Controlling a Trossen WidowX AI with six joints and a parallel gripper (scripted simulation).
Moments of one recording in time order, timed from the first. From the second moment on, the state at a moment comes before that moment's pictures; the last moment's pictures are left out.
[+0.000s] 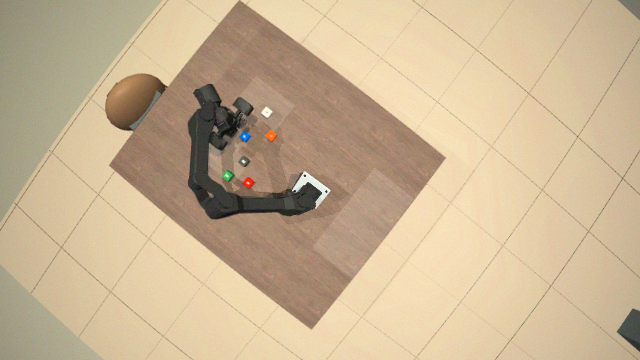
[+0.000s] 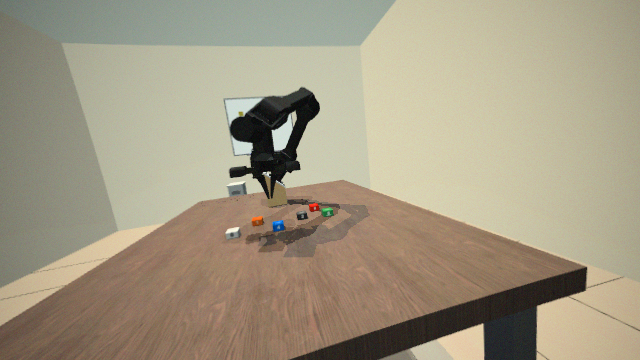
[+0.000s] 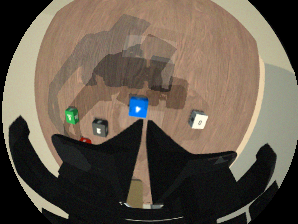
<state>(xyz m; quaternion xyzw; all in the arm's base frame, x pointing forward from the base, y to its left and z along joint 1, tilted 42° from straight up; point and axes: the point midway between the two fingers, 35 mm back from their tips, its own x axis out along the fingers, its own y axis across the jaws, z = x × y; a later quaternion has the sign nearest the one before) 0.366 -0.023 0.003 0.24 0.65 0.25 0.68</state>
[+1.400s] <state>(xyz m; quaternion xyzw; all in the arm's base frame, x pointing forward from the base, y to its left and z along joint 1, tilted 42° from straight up) 0.354 0.015 -0.040 0.25 0.66 0.25 0.66</state>
